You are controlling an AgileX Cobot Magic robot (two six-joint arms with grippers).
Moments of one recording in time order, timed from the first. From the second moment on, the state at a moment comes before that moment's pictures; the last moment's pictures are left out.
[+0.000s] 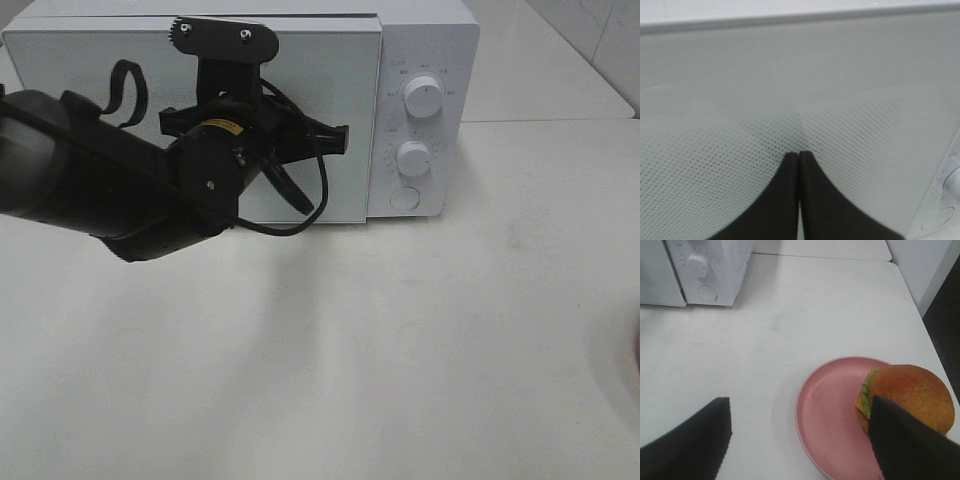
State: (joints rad) left arm -0.81 2.00 -1.08 -0.83 -0.75 0.53; right arm 0.10 0.00 -0.50 -0.11 1.00 0.05
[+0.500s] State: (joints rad) left arm -0.81 2.04 -1.16 -0.85 -0.66 0.59; right arm 0.10 0.00 -0.50 -0.11 1.00 0.05
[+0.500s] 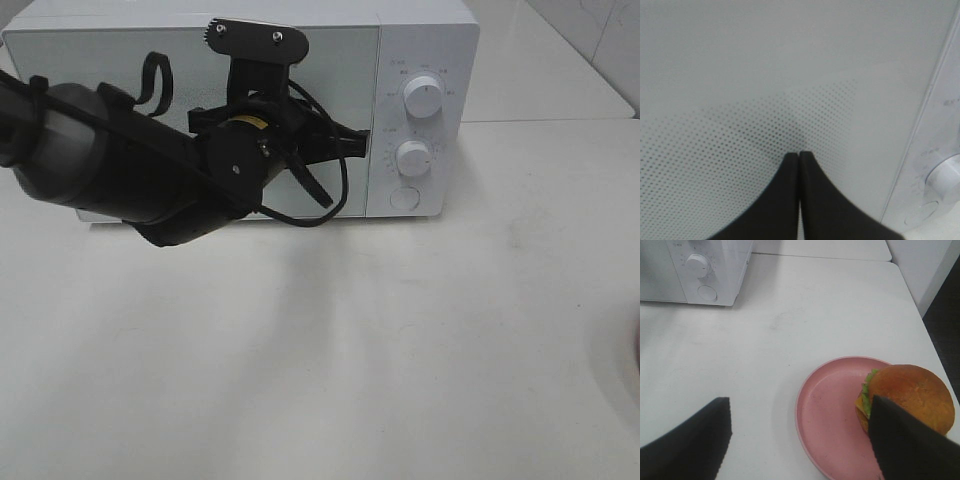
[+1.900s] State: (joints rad) left arm -0.40 1.56 -1.01 -0.58 0.99 0.58; right arm 0.10 0.00 -0.50 -0.11 1.00 0.05
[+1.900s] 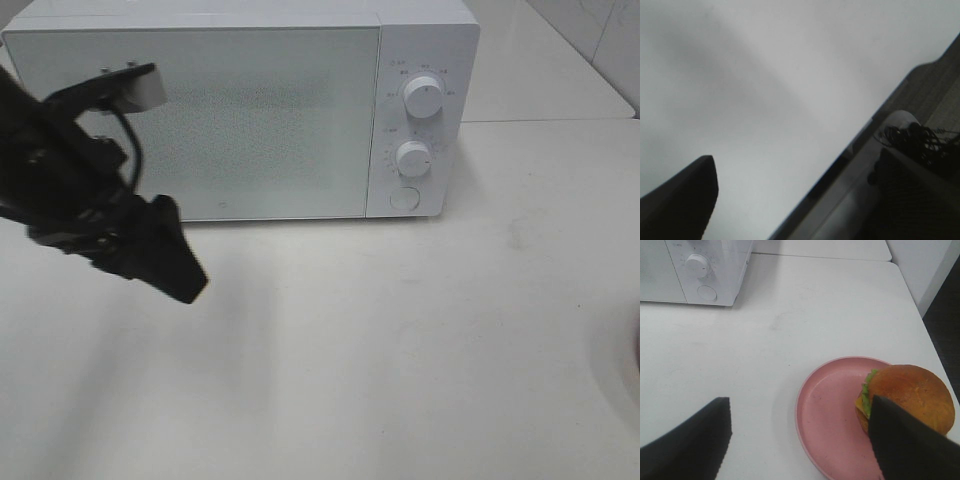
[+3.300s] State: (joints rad) left arm 0.02 0.38 -0.58 0.07 1.23 -0.15; right arm 0.10 0.00 -0.50 -0.11 1.00 0.05
